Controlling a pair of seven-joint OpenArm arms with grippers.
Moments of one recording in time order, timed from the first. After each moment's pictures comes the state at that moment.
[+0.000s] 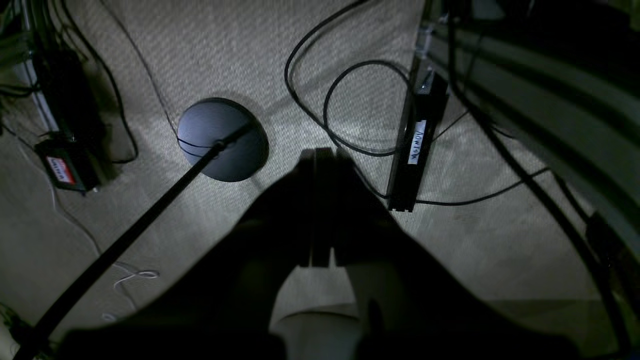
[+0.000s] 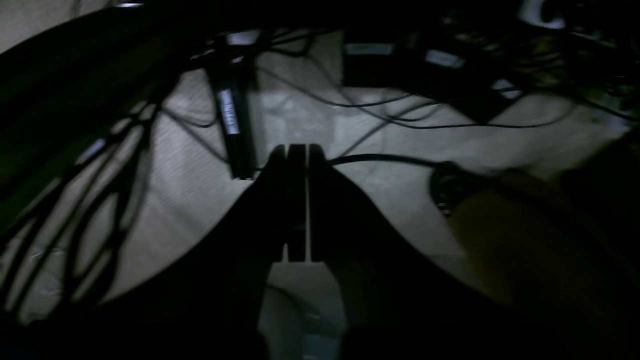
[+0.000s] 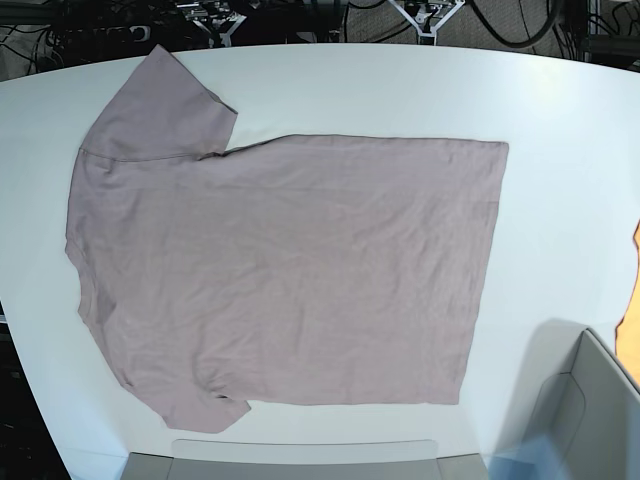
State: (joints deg) left arm 7.5 -2.3 -4.6 5.8 0.0 3.8 -2.5; right arm -1.0 2.6 -4.5 3.2 4.0 4.7 -2.3
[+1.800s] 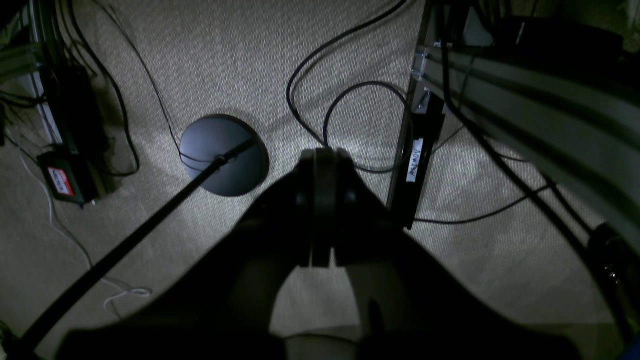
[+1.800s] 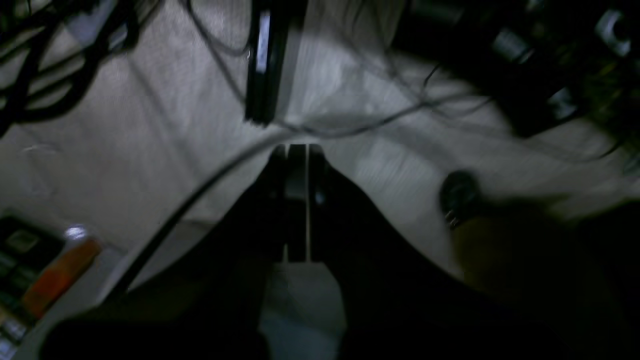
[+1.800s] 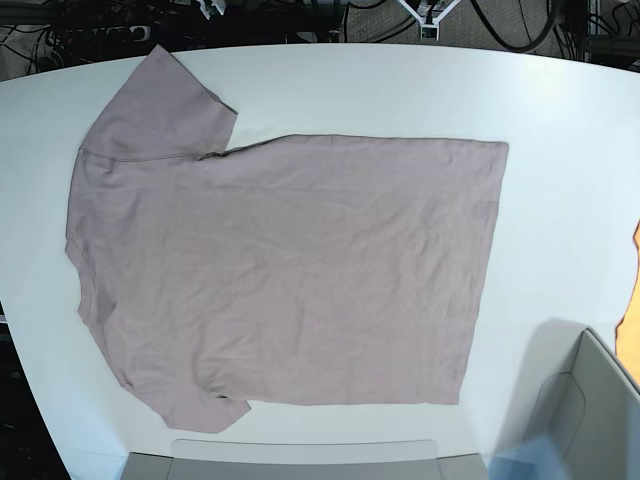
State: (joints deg) left arm 16.7 -1.4 -5.1 19.9 -0.2 3.6 -1.9; right arm -15.8 9.7 -3.4 20.3 -6.6 21.9 -2.3
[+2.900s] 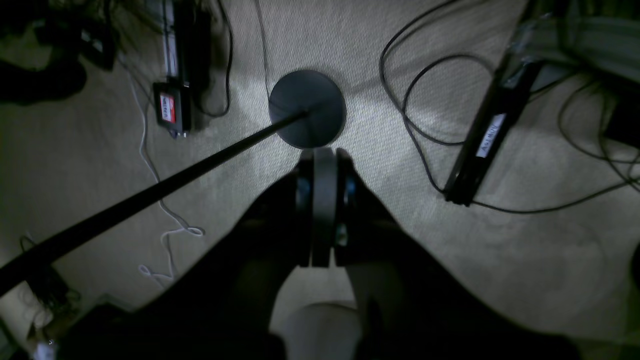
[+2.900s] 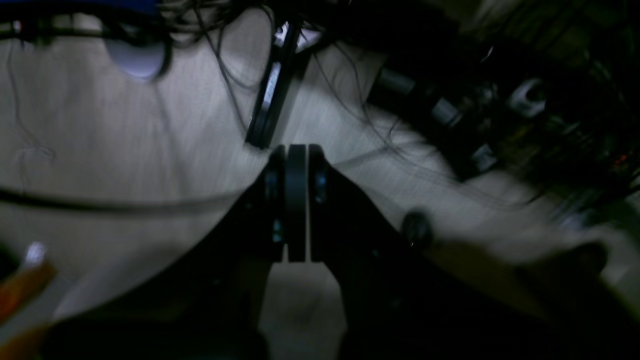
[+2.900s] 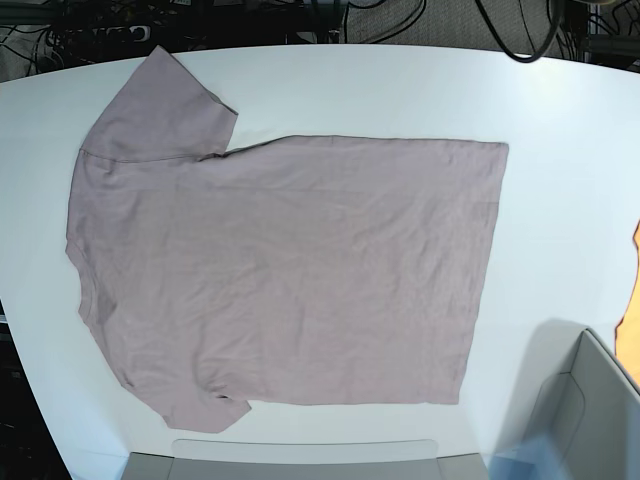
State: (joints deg) left arm 60.3 -1.6 -16.4 82.7 -0.6 3.2 14.2; right arm -57.2 24.0 0.0 84.5 10.1 22.2 -8.1
